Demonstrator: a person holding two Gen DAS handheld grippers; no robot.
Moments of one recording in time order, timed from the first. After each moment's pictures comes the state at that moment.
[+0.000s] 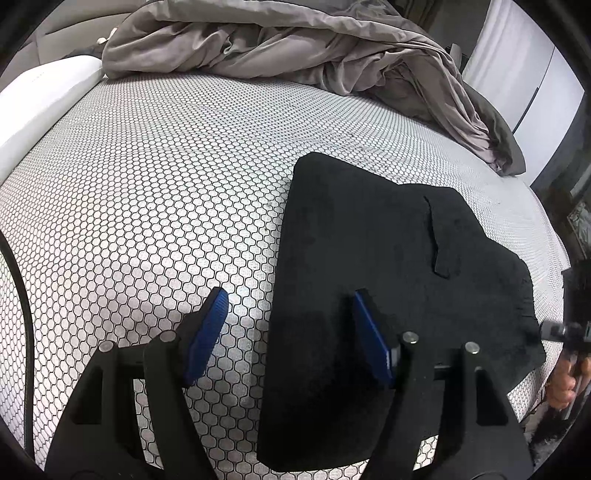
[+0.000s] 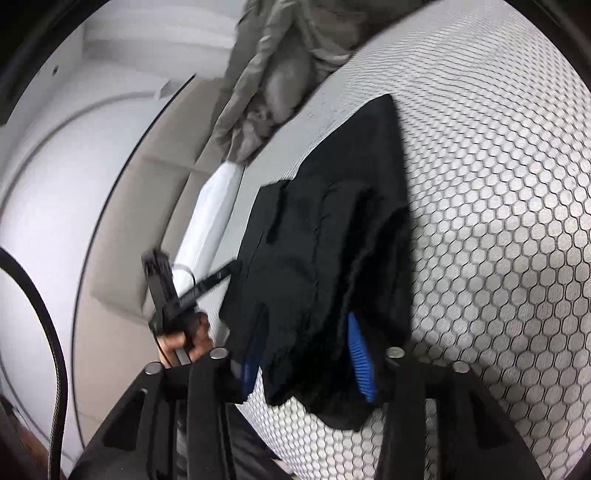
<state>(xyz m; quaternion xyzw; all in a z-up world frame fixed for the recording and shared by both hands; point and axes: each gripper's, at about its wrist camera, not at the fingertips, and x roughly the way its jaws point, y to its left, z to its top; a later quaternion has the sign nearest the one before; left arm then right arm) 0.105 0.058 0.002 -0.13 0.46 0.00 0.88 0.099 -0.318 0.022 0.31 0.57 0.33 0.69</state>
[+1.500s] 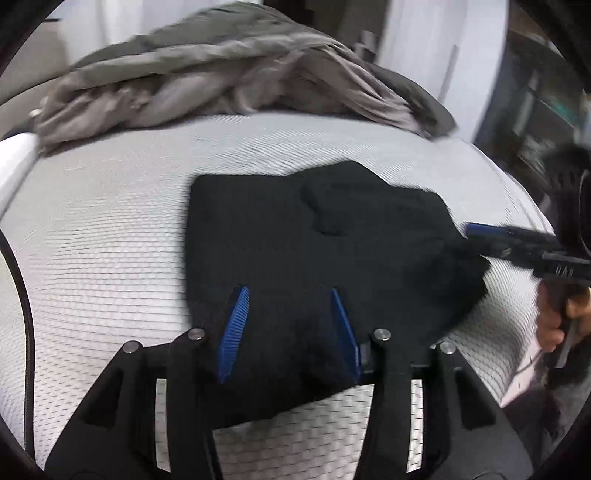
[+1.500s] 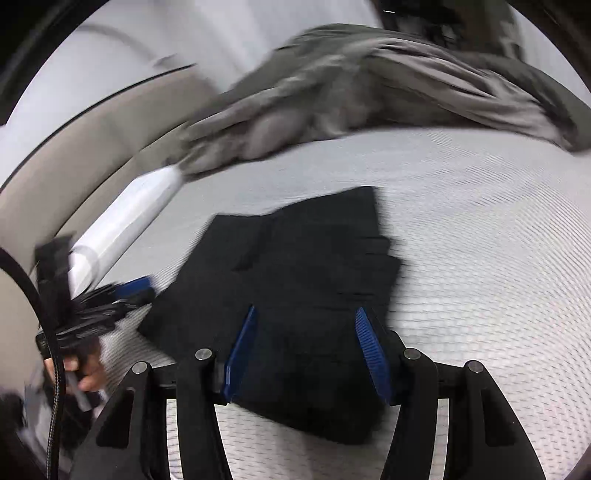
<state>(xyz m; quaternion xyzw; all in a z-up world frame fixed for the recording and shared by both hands) 0.064 -0.017 0.027 -0.03 0.41 -0.14 0.90 0.086 -0.243 0.080 0.07 0.48 0.22 0.85</state>
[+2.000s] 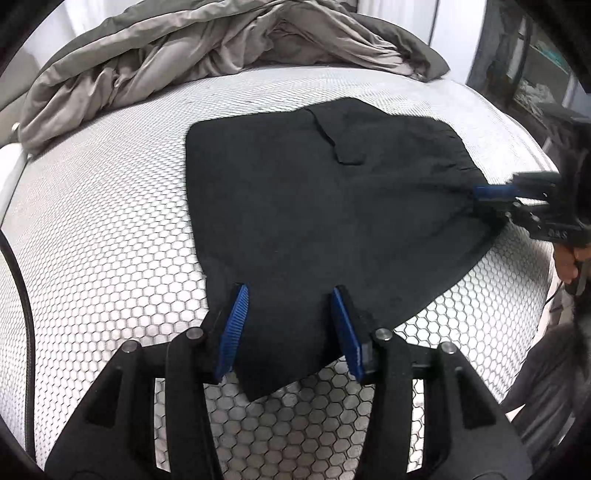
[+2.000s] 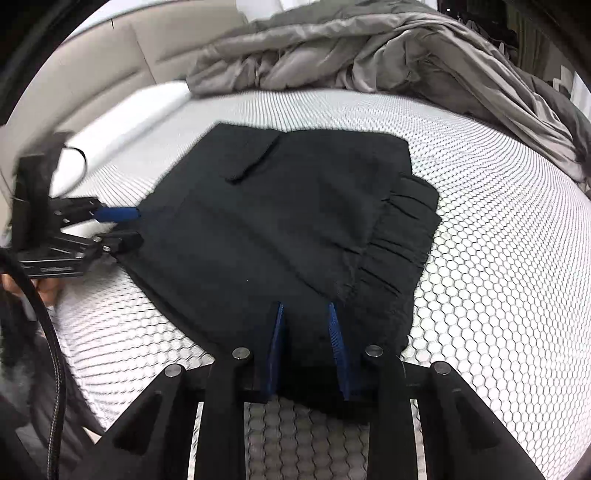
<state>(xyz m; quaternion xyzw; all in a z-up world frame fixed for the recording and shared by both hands) 0.064 -0.002 0.007 0.03 0.47 -0.14 0.87 0.069 -0.231 0.040 -0.06 0.52 0.23 0.82</state>
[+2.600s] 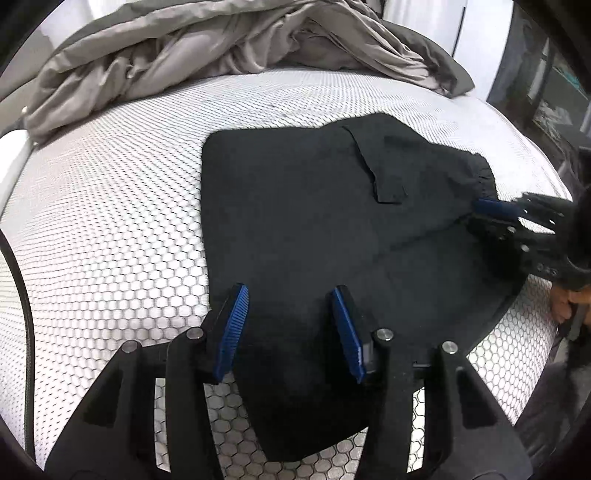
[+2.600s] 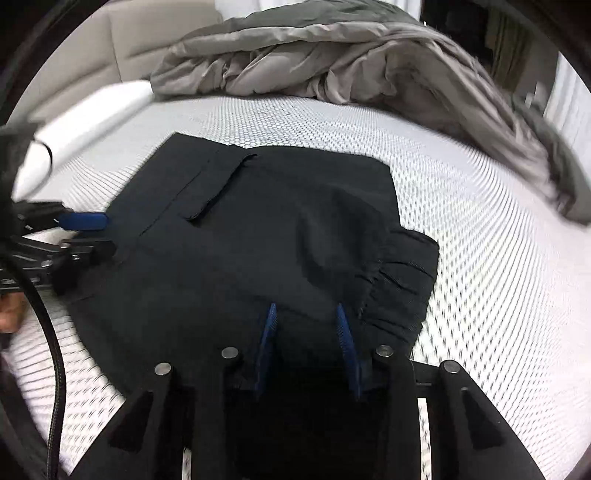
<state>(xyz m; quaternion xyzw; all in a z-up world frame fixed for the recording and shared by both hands) 0.108 0.010 0.005 0.01 0.47 -0.11 0.88 0.109 -0.204 0.026 -0.10 0.51 0.16 0.84</state>
